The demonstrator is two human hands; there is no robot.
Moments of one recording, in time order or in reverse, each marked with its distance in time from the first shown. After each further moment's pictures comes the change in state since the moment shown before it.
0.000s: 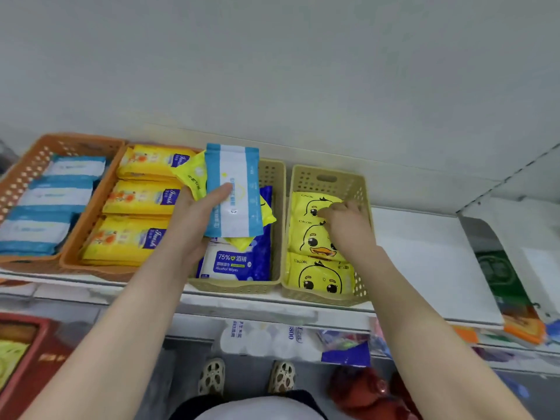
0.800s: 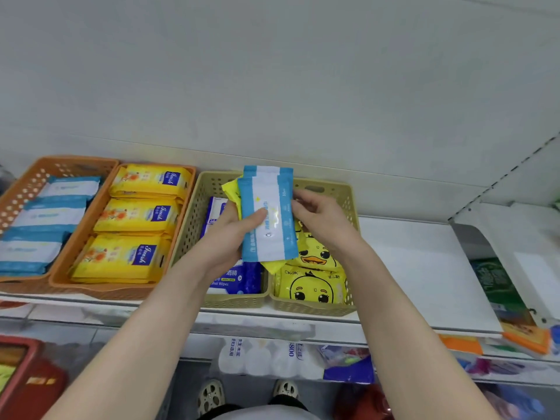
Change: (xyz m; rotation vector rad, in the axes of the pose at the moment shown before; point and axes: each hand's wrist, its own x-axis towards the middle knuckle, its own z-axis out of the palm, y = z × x) left_hand -0.004 -0.019 0.045 0.085 -0.411 -0.063; right_hand -0.018 -0.037 -0.079 1.360 -0.034 -0.054
